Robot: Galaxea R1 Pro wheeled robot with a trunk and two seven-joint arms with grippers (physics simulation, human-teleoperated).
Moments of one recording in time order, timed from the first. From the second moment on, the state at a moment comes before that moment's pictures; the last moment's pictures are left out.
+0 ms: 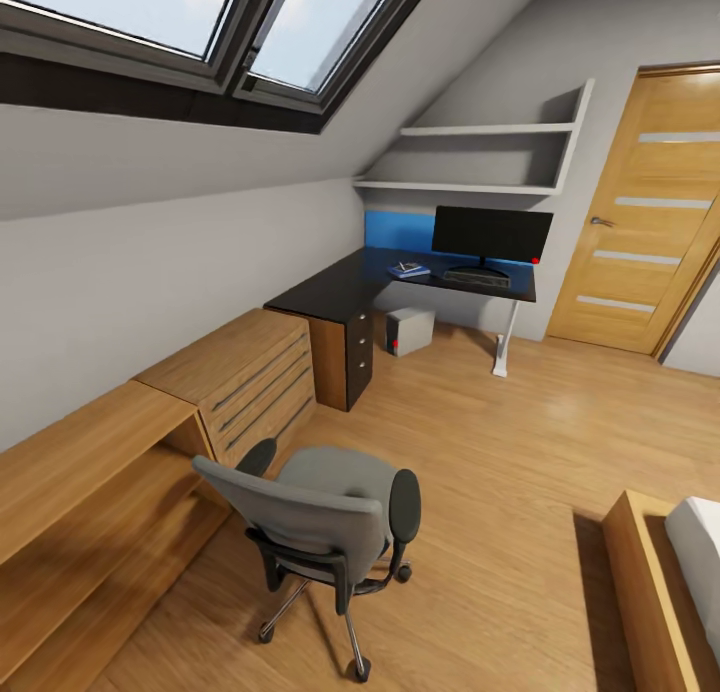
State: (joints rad) left arm -0.06 -0.02 -0.41 -0.32 0.54 -0.50 0.37; right arm -0.19 -0.02 0.16 0.02 0.12 -1.05 -0.28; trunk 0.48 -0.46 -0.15
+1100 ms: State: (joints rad) left arm -0.06 -0.01 -0.40 -0.32 0.58 -0.49 0.37; right arm -0.19 -0.02 0.16 0.02 0.12 -1.03 -0.27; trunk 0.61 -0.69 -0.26
